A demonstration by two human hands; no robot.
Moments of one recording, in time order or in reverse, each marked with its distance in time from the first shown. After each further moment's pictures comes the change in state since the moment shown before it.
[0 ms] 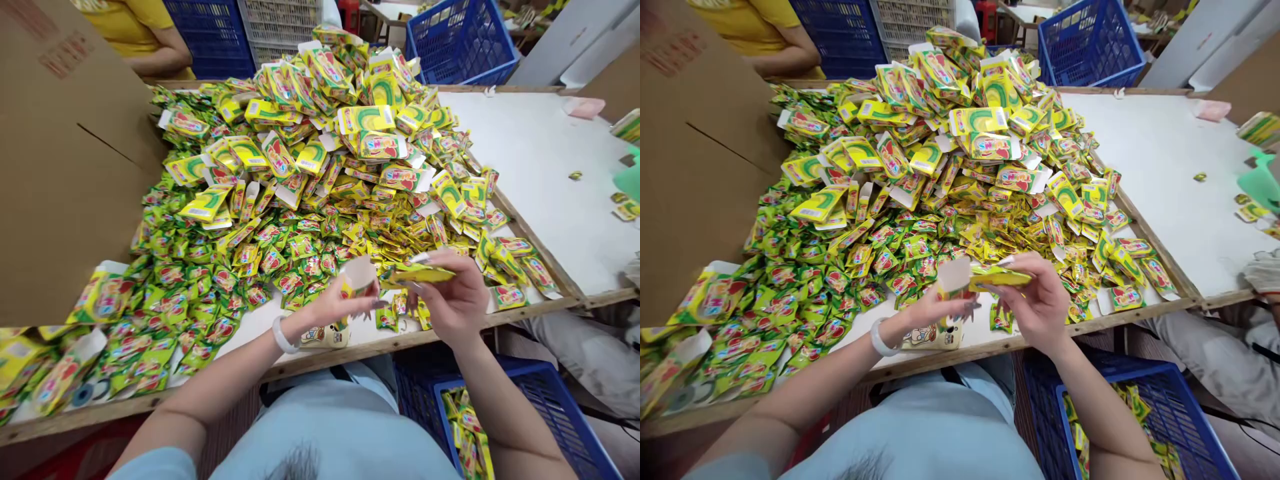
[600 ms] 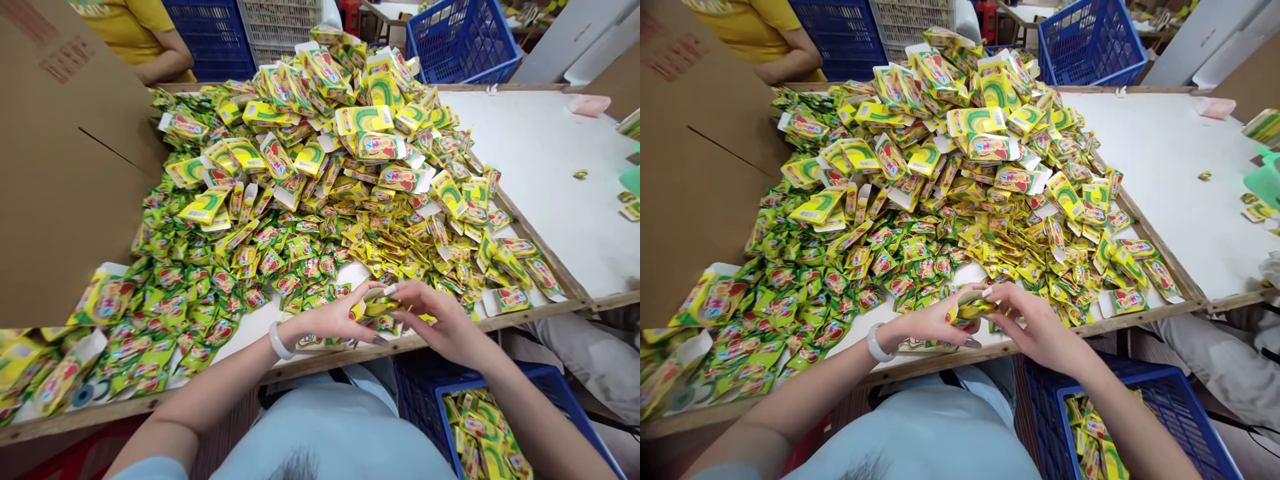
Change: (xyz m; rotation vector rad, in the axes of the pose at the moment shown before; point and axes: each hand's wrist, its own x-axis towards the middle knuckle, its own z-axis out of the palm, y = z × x) left_hand -0.007 -0.005 0.003 0.133 -0.409 -0.122; right_hand -0.003 0.002 -0.023 -0.212 -0.589 -0.040
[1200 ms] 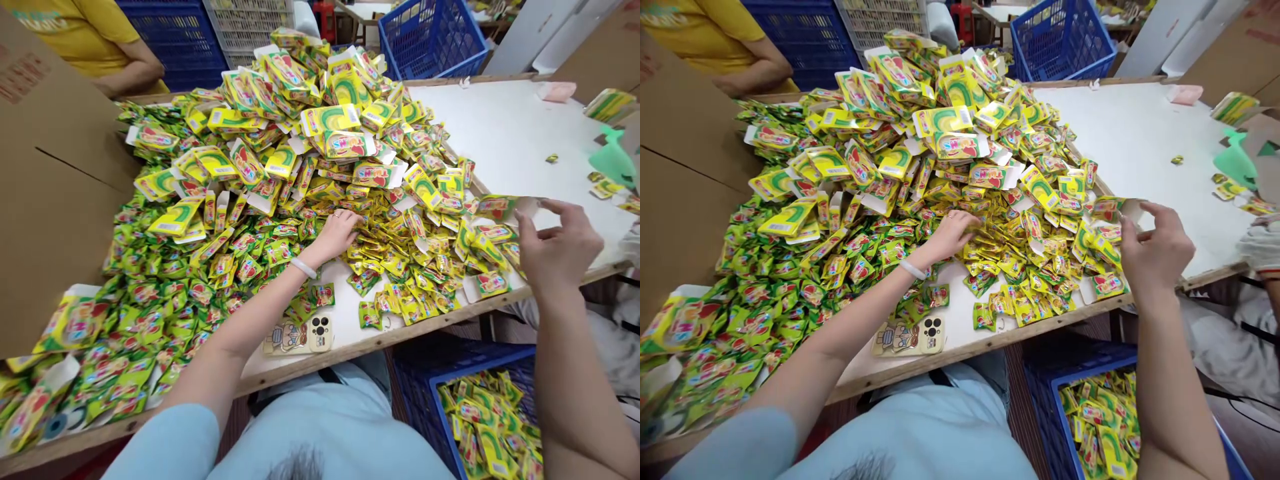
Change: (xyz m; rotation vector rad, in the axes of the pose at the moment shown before) left_hand 0.123 0.006 -0.086 1.109 0.463 0.133; right_hand -0.056 0.102 -0.149 -0.767 0.919 0.466
